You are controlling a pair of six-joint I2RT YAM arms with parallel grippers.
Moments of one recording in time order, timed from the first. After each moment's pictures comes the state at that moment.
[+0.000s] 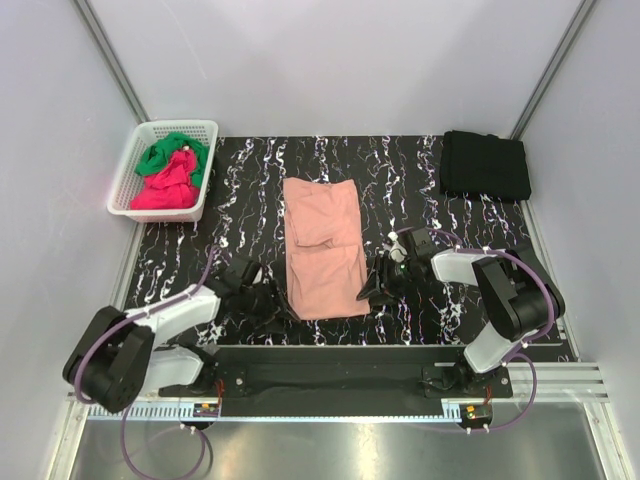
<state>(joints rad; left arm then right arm) -0.51 1.20 0.41 -0.36 0.44 -1.02 0.38 1.65 0.65 -0.13 -0.75 0.68</state>
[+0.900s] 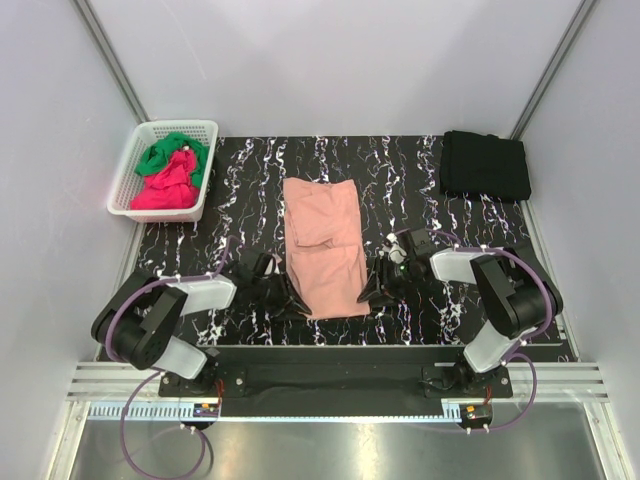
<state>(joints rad) -0.52 1.47 0.46 -0.04 0.57 -1.05 0.38 1.66 0.66 -0.16 -0.75 0.65</state>
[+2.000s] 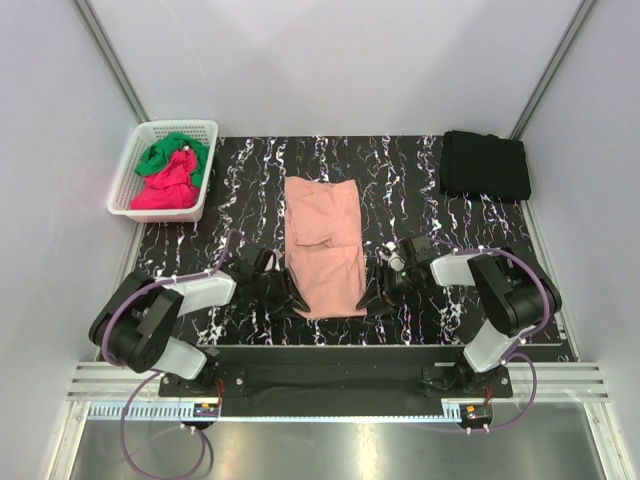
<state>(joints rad) -0.52 1.45 0.51 -0.13 0.53 -0.94 0.38 1.67 0.60 -0.11 -0.85 0.68</state>
